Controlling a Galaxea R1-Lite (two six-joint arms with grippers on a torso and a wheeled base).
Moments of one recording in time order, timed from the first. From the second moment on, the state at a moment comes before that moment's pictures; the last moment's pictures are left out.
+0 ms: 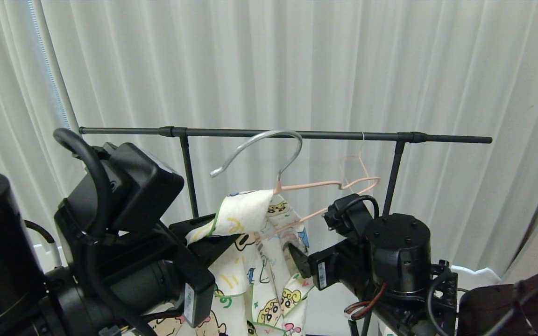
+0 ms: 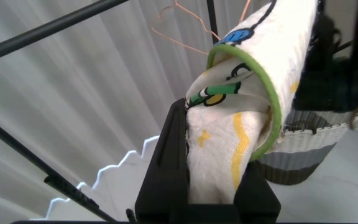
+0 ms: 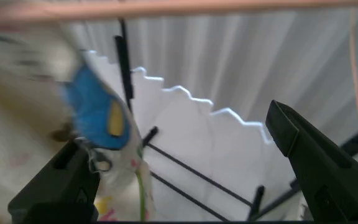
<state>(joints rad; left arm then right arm) -0.91 1.28 -0.64 -0.44 0.24 0.17 0.99 1.89 -0.71 -0.90 -0.42 0.17</state>
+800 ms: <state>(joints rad) -0.86 1.29 -0.60 -0.44 0.24 0.12 0.73 1.88 -0.71 -0.90 -0.48 0.11</state>
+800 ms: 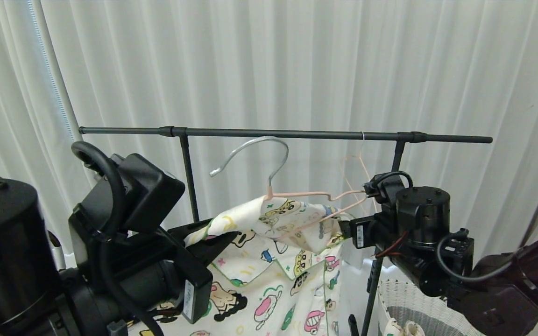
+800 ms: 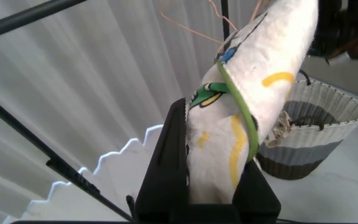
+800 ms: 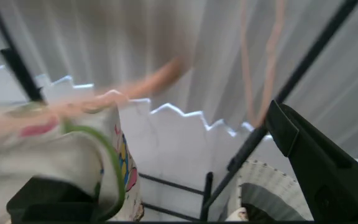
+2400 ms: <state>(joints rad) -0.79 1.37 -0.62 -0.44 0.36 -0.03 0.71 1.76 -0.71 -0.97 -0.44 -0.01</state>
